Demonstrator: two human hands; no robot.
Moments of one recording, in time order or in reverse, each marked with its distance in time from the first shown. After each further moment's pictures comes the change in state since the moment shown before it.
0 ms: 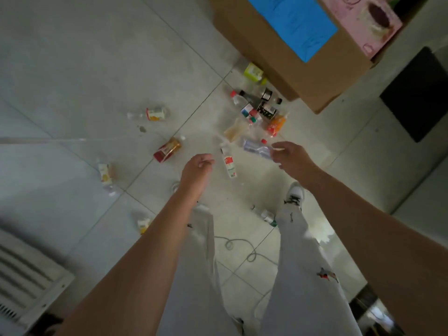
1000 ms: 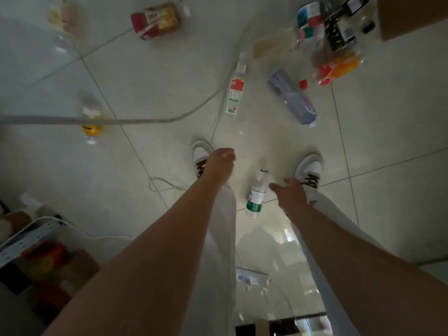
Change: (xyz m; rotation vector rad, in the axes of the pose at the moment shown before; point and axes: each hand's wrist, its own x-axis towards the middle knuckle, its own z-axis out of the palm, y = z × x) left_hand 0.096 -0.256 0.254 -0.259 0.128 -0.372; right_hand 0.175 0.365 0.061 -0.379 -0.176 0.239
